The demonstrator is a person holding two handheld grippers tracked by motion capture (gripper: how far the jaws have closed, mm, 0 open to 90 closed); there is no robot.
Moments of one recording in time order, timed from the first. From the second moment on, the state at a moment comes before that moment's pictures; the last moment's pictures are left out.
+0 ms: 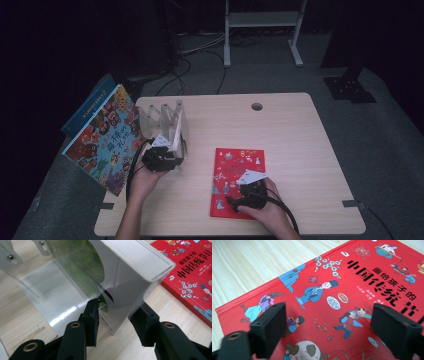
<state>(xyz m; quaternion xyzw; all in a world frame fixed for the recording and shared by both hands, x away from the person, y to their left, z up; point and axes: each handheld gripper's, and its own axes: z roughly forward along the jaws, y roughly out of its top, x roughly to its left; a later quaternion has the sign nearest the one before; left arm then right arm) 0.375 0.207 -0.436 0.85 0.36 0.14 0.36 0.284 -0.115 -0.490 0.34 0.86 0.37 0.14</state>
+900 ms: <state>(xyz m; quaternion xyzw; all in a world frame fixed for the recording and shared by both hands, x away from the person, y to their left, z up) 0.339 0.216 -0.447 0.85 0.35 0.11 0.37 0.291 -0.165 -0.478 0.35 0.85 0.36 0.15</state>
